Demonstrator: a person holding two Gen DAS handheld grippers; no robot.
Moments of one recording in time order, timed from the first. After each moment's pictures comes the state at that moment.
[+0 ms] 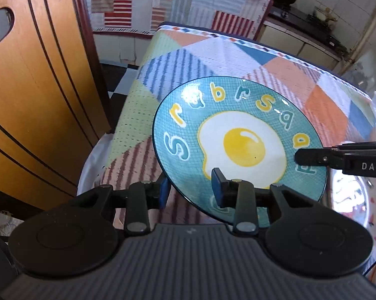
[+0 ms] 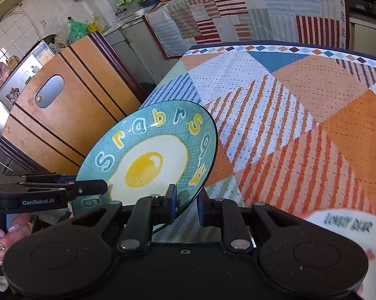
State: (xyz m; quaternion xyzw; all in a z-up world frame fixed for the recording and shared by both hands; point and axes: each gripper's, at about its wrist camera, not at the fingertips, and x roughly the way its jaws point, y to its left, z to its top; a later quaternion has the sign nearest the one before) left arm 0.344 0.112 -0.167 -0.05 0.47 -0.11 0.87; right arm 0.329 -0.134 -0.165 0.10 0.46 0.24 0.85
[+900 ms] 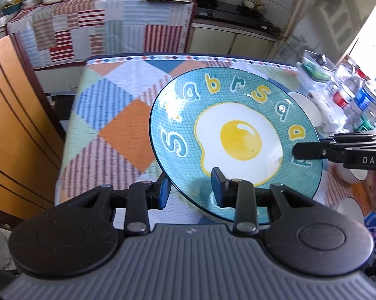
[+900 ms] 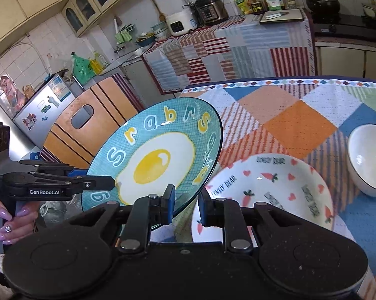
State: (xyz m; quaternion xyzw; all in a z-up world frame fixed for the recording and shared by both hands) left arm 0.258 0.045 -0.080 0.01 0.44 -0.24 0.87; right arm 0.182 -0.211 -0.086 0.13 0.38 0.20 0.89
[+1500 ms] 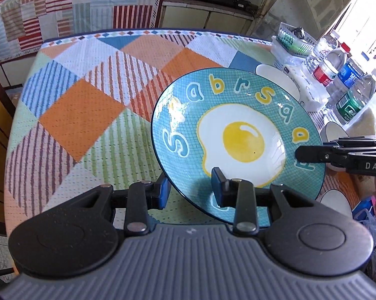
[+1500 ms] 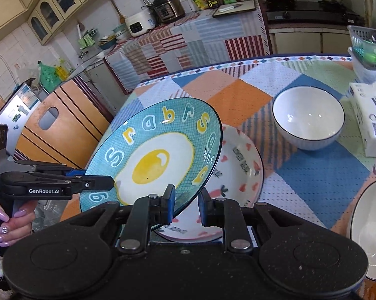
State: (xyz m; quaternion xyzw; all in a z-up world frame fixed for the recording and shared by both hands) left arm 0.257 -0.029 -0.123 0.01 0.48 -0.28 0.83; right arm 0.149 -0.268 -0.114 0.15 0.41 0.13 0.89
